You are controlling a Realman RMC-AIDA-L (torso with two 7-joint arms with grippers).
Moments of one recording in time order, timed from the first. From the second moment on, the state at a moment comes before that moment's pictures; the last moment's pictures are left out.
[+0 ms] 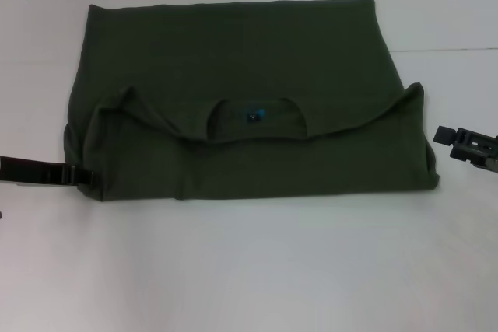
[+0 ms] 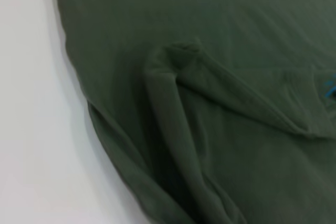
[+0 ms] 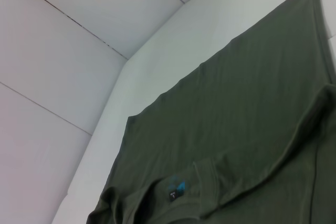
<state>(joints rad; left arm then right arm) -0.67 -2.03 0.59 0.73 2.58 1.23 -2.25 0.47 1.94 -0.41 -0.46 -2.01 -1.39 1.98</state>
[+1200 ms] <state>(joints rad) -0.69 -2.02 0.58 0.72 2.58 1.24 -2.26 0.66 1.80 -0.67 -0.78 -2.41 -1.55 2.64</state>
